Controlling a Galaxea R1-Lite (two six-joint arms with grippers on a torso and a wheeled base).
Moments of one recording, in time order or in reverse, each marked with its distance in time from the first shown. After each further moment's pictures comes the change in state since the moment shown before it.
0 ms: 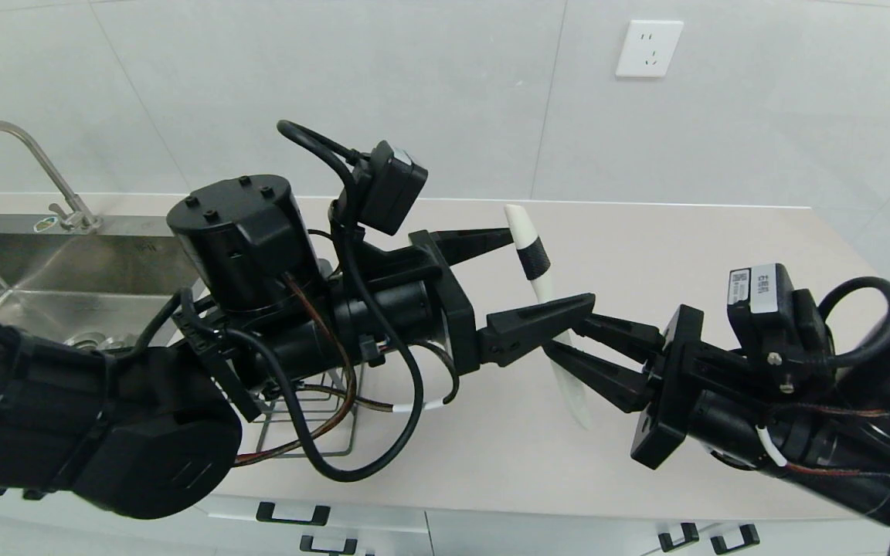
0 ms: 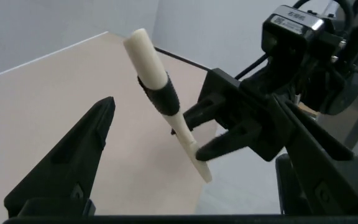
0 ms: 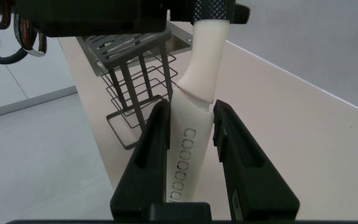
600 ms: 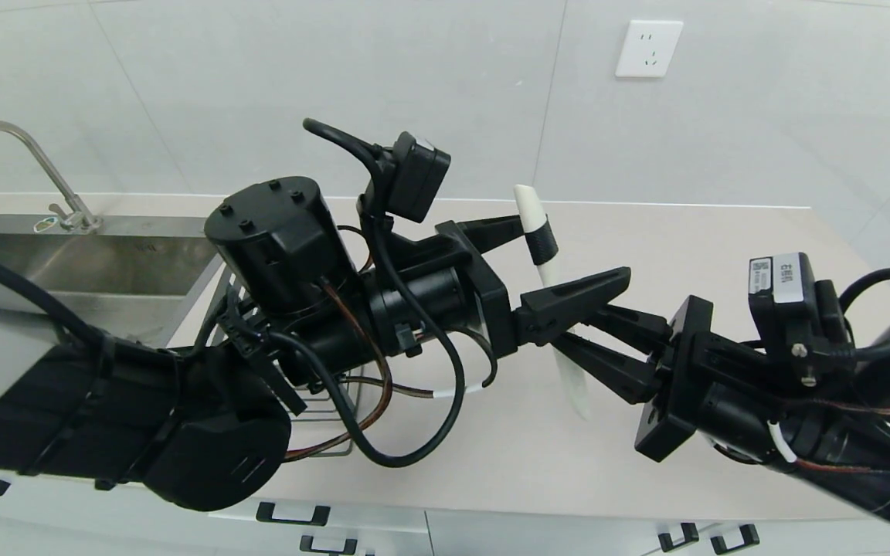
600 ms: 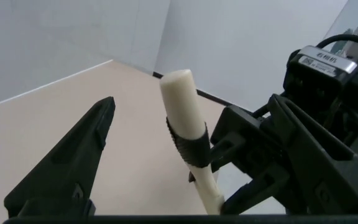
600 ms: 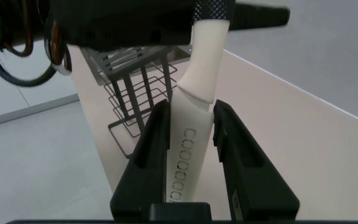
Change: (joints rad) left arm -0.040 0.076 -0.056 -0.122 0.030 -0.087; right arm 0.003 -0.010 -0.005 -0.033 0.000 0.016
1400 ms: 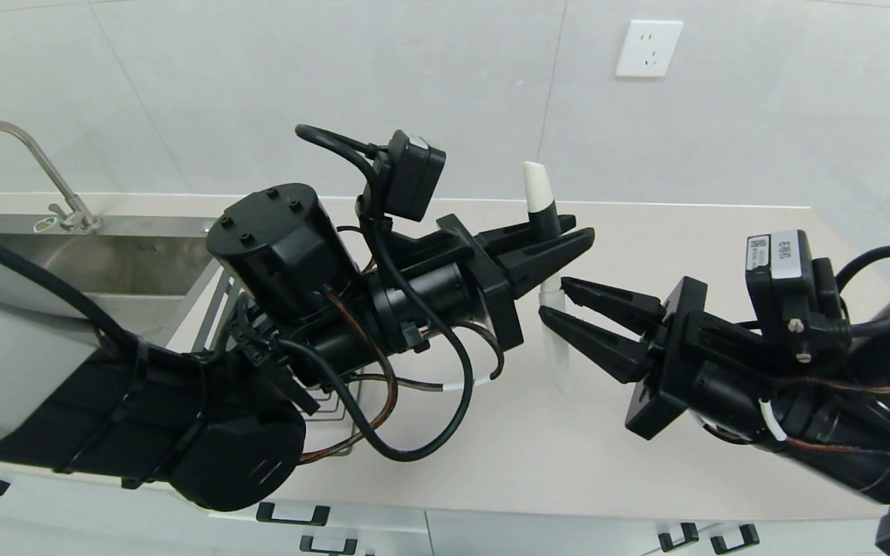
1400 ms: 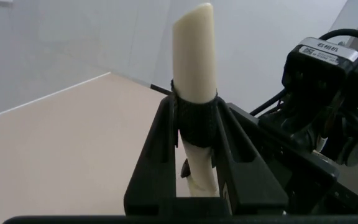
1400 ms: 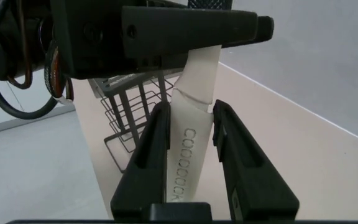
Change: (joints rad) left arm -0.003 0.034 -0.002 -0.104 0.011 -0.011; right arm -0.003 0.013 -0.058 0.000 0.003 0.008
